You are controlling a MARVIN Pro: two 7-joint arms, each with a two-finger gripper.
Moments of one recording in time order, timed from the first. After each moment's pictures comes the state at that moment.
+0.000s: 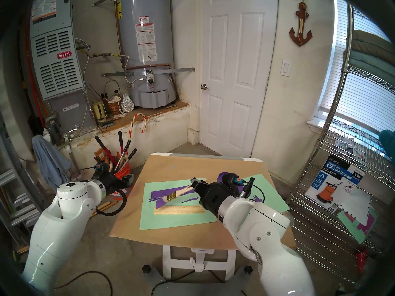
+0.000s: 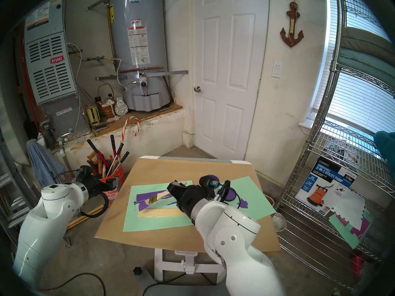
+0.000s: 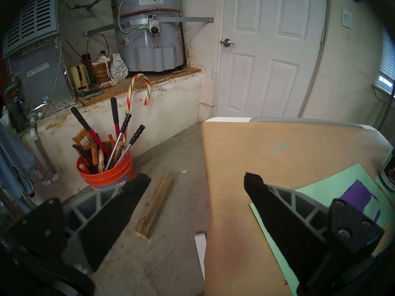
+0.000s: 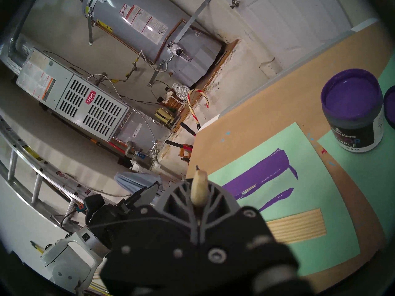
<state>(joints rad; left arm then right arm) 1.78 -0.94 -1.66 -1.87 -0.67 0.54 0.03 -1.80 -1.42 1.15 -2.20 1.07 0.51 -0.48</state>
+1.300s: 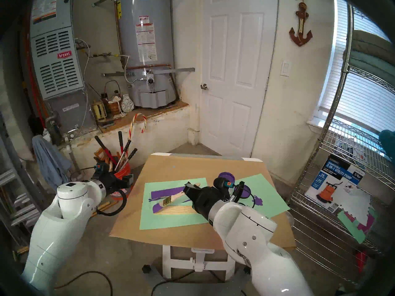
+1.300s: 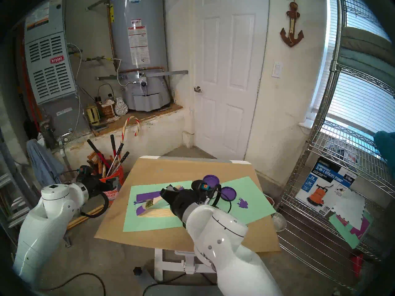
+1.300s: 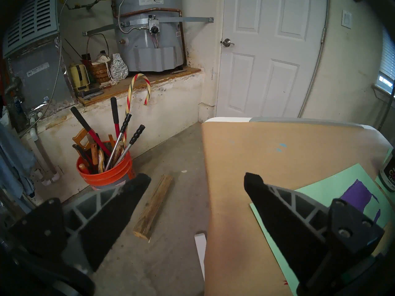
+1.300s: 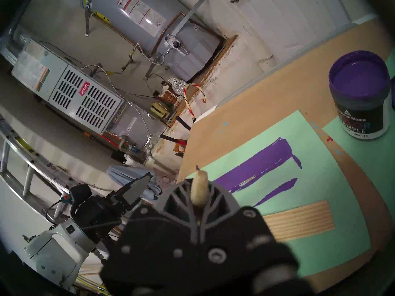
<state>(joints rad) 1.78 -0.94 -1.66 -1.87 -0.67 0.54 0.03 -1.75 -1.36 1.05 -2.14 1.05 0.42 -0.51</state>
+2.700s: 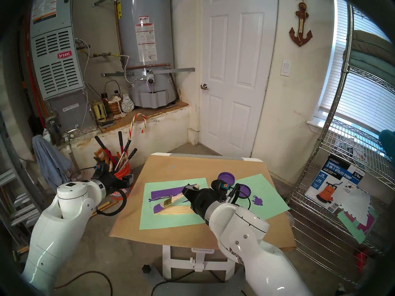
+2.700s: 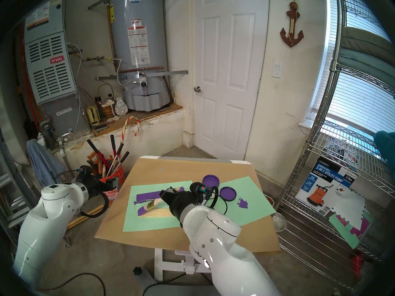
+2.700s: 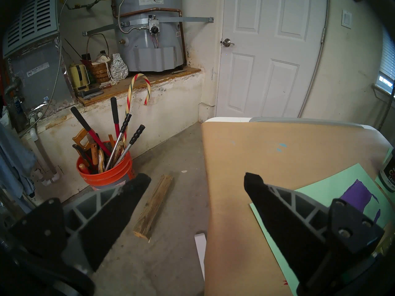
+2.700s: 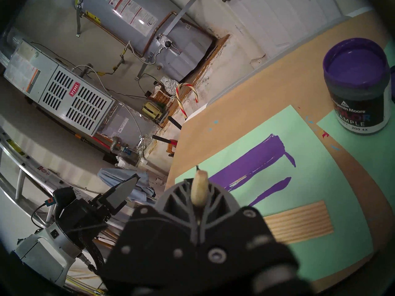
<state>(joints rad) 1.78 -0.94 -1.66 -1.87 -0.67 0.54 0.03 -1.72 -1.37 1.02 -2.08 1.06 0.37 -0.54</state>
